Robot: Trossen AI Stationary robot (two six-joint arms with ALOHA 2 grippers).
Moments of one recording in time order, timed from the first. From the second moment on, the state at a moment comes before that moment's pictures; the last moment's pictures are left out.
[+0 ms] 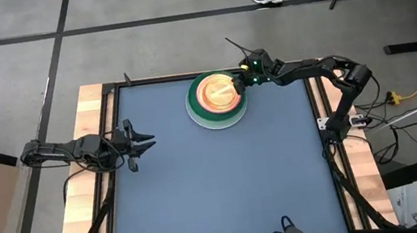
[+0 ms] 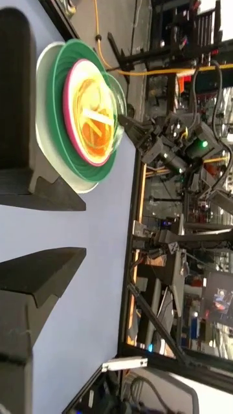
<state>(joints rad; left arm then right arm) -0.15 0.00 0.07 -0.09 -0.33 -0.08 -0.75 1.75 0.87 0.23 -0.25 0.20</state>
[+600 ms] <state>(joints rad) -0.15 0.01 0.01 0.06 -0.25 -0.07 -0.75 1.75 0.87 0.23 -0.25 0.20</state>
